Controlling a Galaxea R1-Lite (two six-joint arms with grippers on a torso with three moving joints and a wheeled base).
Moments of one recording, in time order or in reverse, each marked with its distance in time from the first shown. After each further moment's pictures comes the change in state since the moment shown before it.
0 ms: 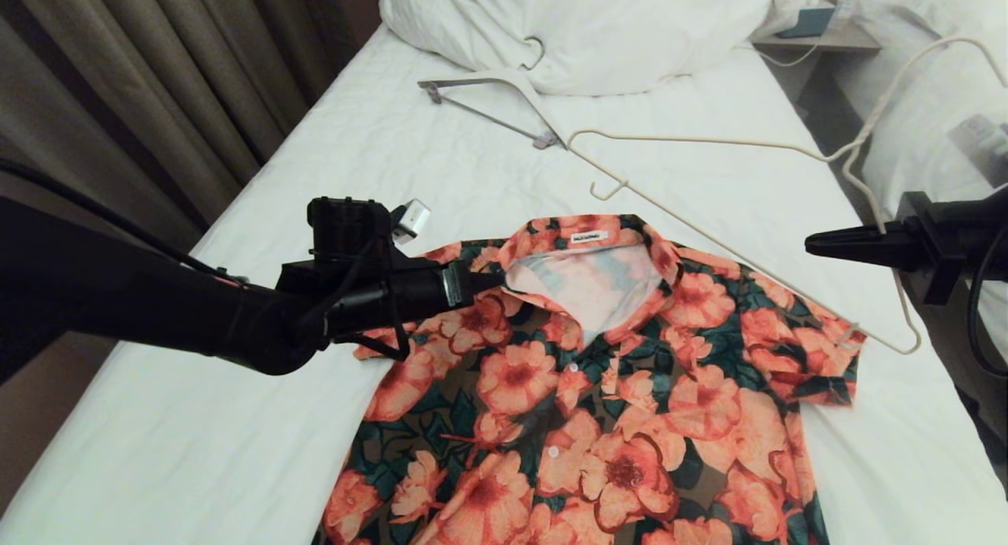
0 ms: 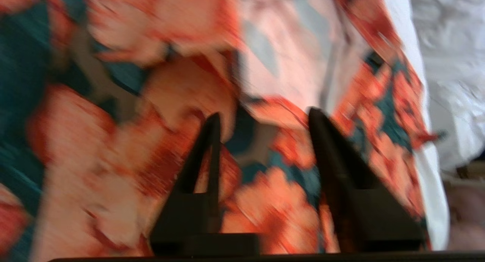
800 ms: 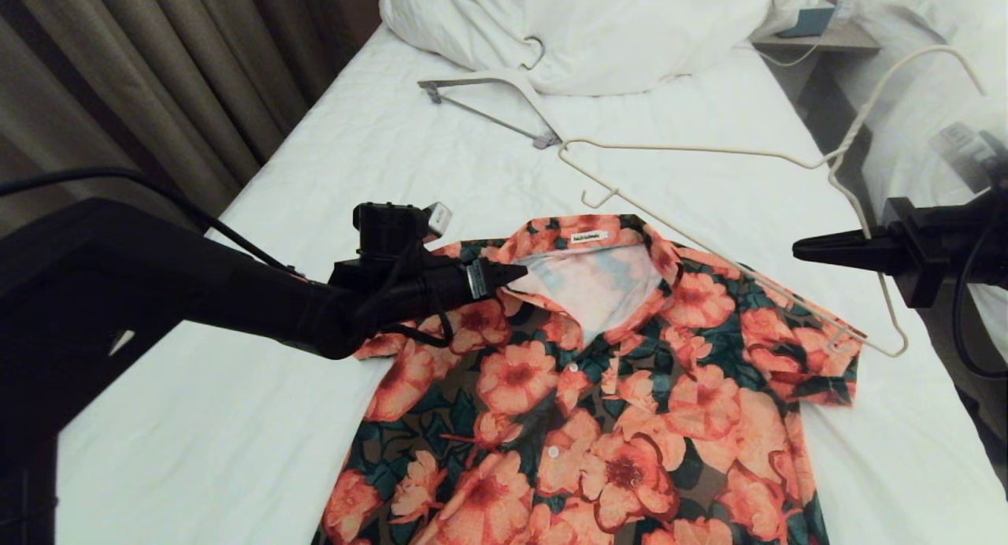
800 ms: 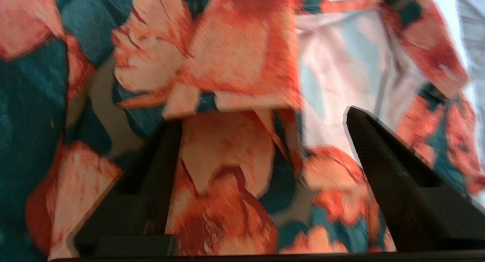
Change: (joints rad) left arm -0.023 0.148 -0.155 -0.001 0.116 0.000; right arm 0.021 0.024 -0.005 -0.001 0.000 -0.001
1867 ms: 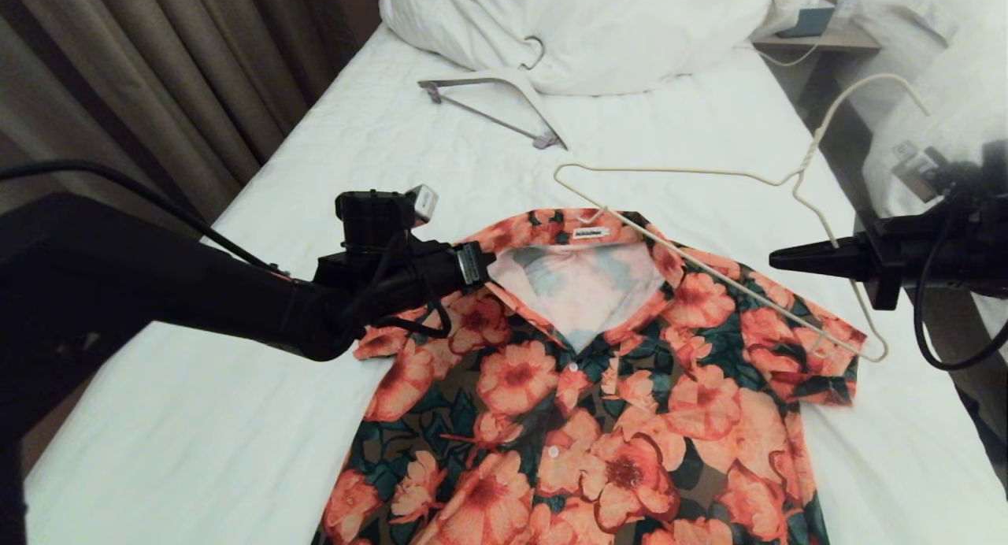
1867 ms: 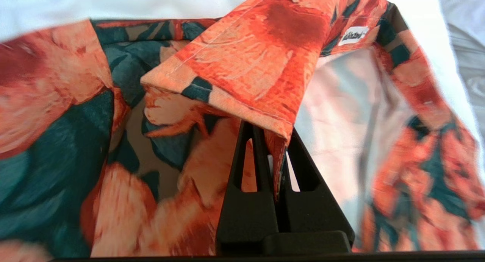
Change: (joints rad) left arm -0.002 -0.062 0.048 -0.079 0.076 0.012; right arm 0.044 0.079 -0.040 0.002 -0.080 0.044
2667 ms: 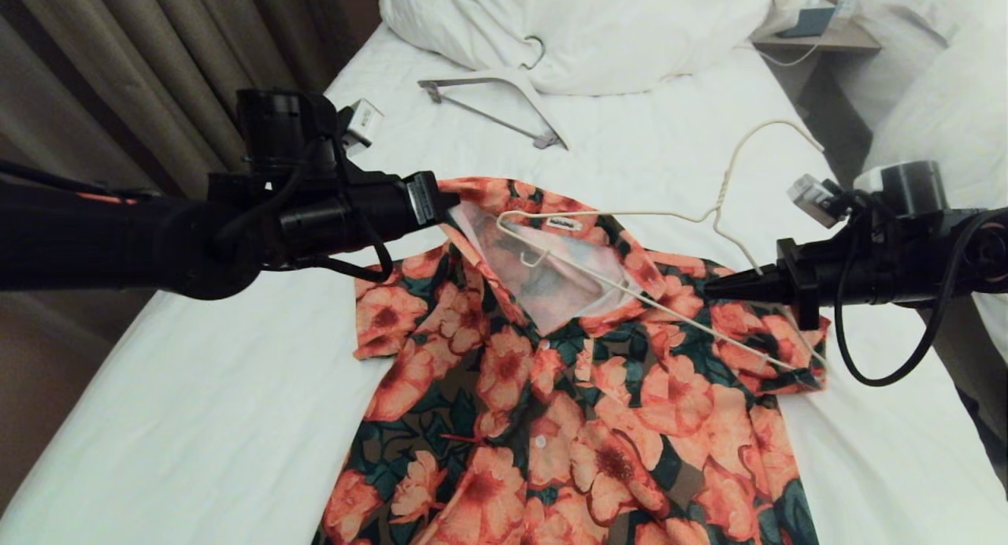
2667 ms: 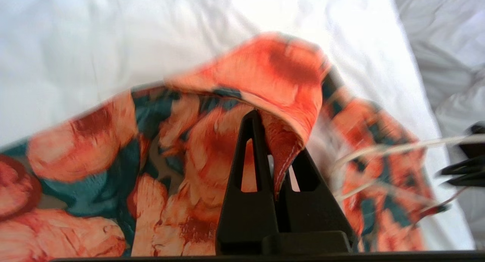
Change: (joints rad) left arm 0.030 -0.220 -0.118 0.296 0.014 0.044; right arm 0.161 0.083 -0.011 -0.001 -0.083 0.028
